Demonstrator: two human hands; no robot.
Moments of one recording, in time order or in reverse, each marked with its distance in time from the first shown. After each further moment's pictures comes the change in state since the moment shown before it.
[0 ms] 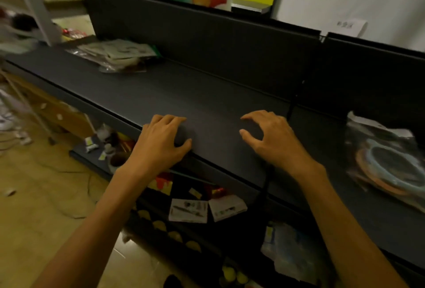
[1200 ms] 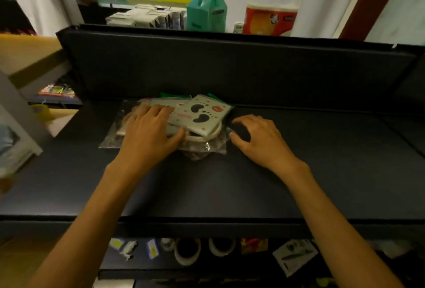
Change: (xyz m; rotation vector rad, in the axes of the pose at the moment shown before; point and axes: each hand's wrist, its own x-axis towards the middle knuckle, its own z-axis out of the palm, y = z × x) left_hand 0.283 -0.389 -0.099 -0.032 0.019 0.382; right_hand 0.323 -0.255 0.158 -0.090 0.122 0.453
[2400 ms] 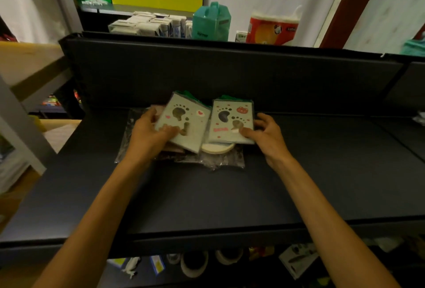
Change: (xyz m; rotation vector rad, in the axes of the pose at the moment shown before) left_hand 0.027 -0.047 0.013 -1.088 -0.093 -0.416; right_hand 0.034 -0.008 0.032 0.954 0.229 0.550
